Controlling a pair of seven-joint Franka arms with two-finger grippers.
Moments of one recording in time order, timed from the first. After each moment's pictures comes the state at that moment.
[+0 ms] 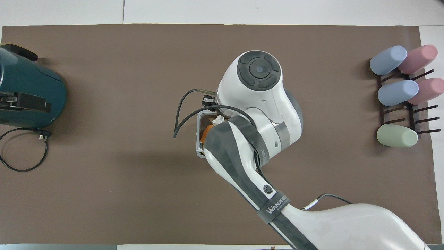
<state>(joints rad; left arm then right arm) -0.03 -0.07 0.01 -1.66 -0.06 1.63 0.11 0.48 0.40 0.10 -1.51 0.13 1.99 0.86</state>
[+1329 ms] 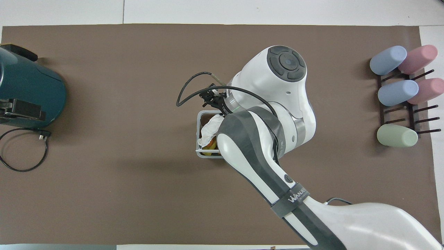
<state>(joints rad) -0.03 -0.07 0.00 -1.64 -0.02 1.55 0.08 0.42 0.35 0.10 -1.56 0.30 2.01 1.08</state>
